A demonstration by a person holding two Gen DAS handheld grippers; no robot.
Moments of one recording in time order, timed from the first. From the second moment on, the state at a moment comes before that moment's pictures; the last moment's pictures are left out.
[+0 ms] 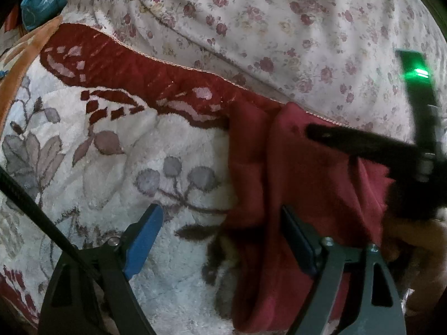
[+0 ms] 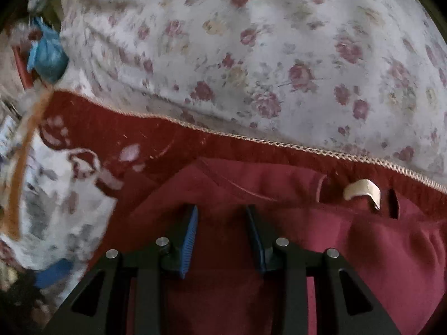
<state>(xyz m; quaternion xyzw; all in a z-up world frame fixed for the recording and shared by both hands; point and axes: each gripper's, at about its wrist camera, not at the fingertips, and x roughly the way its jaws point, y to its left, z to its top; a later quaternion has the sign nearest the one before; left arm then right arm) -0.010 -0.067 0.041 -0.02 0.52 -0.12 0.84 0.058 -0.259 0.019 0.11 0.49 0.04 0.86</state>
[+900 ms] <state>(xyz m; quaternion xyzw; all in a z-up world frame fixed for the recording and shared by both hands) -0.016 -0.072 0.051 0.00 0.50 -0.11 0.86 0.001 -0.331 0.003 0.07 0.47 -0.04 0.88</state>
